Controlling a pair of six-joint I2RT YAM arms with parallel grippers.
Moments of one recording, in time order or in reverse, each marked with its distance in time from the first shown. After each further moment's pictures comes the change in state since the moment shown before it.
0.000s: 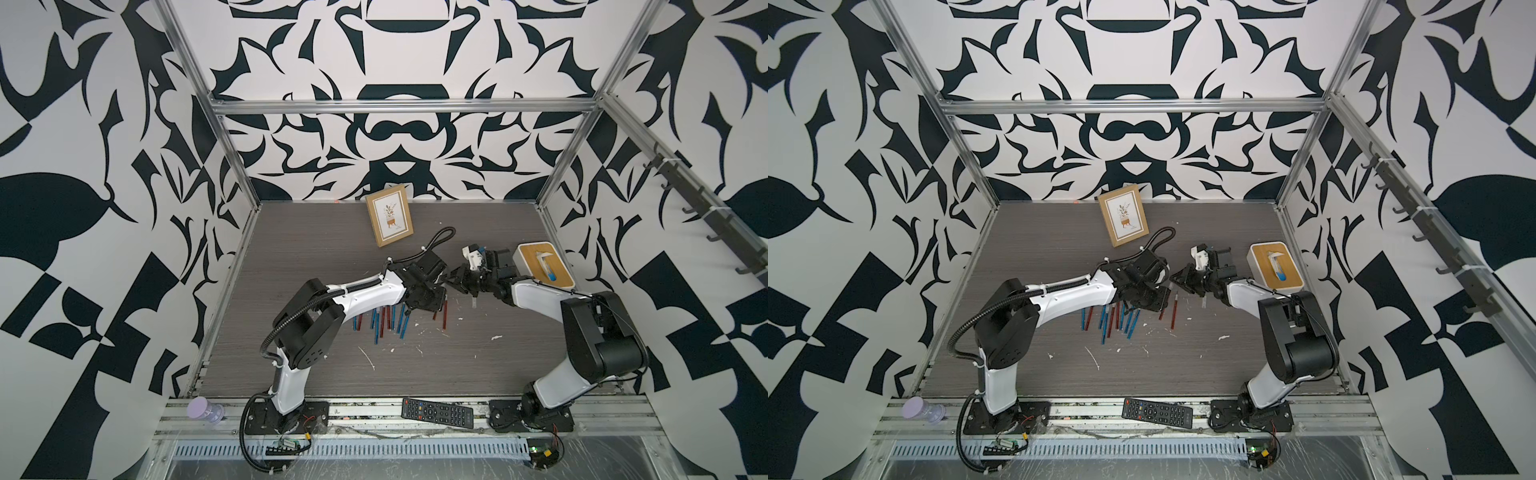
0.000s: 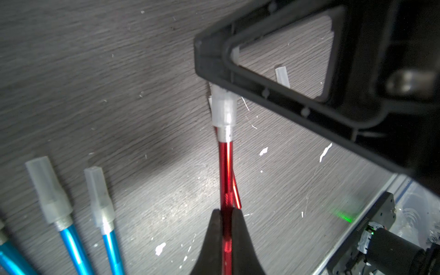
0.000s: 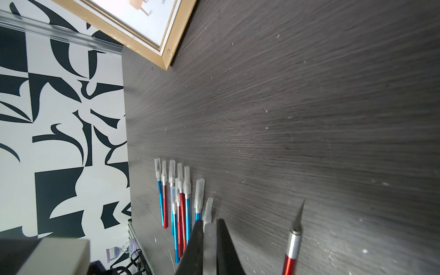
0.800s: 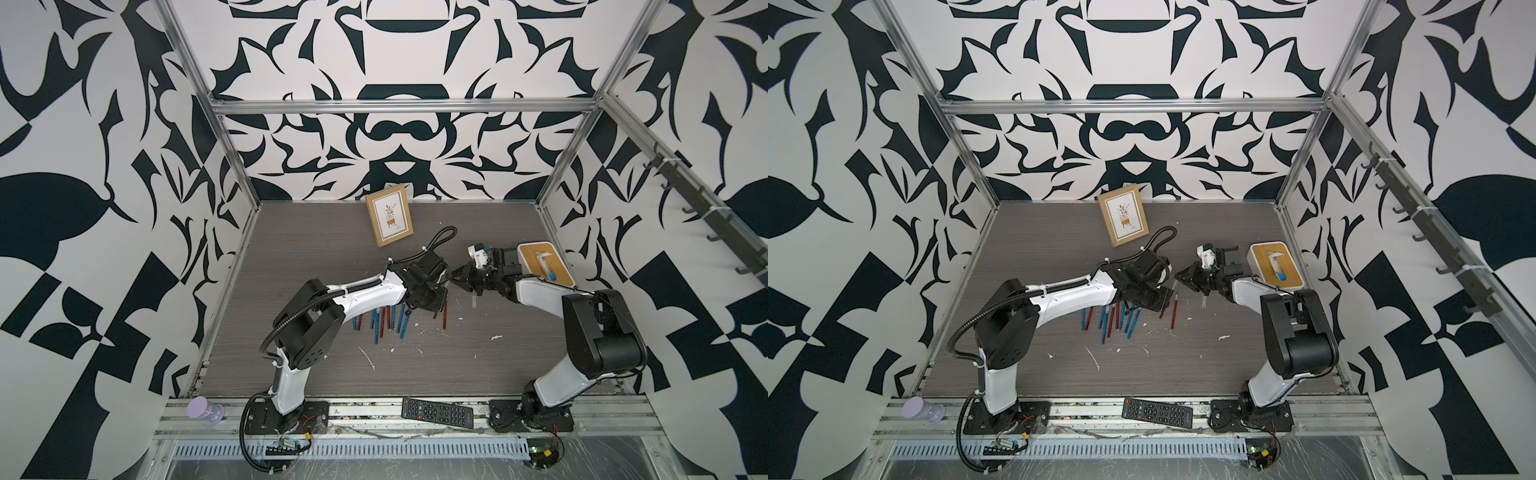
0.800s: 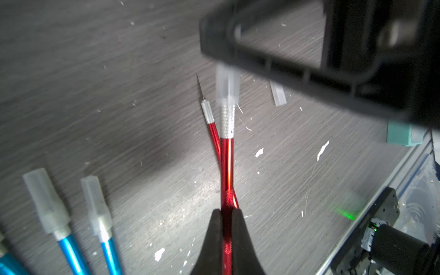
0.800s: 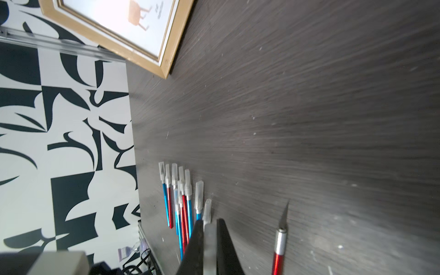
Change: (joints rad) left arm -0.011 0.000 0.000 0.001 0.006 0.038; right arm -0.082 0.019 0.022 -0.014 -0.044 0.002
